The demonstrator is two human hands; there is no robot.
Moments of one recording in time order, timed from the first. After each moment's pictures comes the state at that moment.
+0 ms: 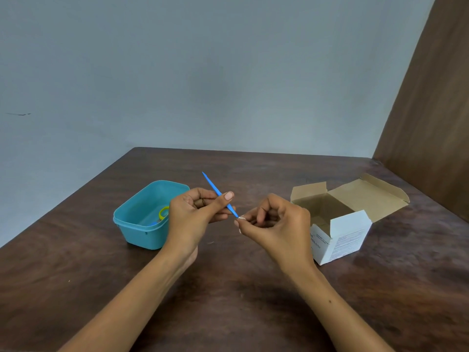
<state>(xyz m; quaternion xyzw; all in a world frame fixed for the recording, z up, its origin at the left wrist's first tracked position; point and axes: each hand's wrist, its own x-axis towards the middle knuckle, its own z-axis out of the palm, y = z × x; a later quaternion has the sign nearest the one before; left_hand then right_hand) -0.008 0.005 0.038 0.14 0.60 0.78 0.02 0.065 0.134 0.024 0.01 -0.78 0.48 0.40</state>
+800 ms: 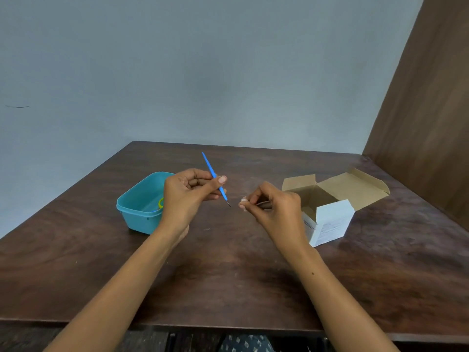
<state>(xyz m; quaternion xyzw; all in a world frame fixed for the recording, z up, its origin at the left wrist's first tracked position) -0.010 -0.002 0.052 0.17 0.63 0.76 -0.02 0.057 0.157 0.019 0.05 -0.84 0.32 0.43</state>
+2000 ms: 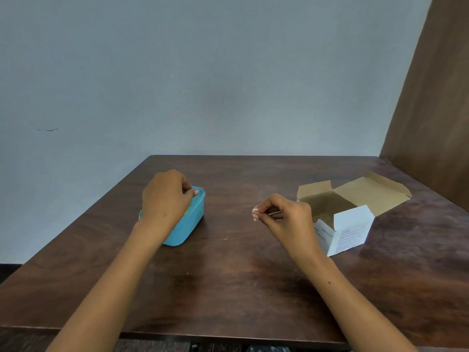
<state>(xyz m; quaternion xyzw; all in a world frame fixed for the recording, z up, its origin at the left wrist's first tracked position) -0.043 -0.054 0.079 0.17 0.94 0.23 -0.21 0.052 0.151 0.013 0.05 -0.83 0.35 0.42</state>
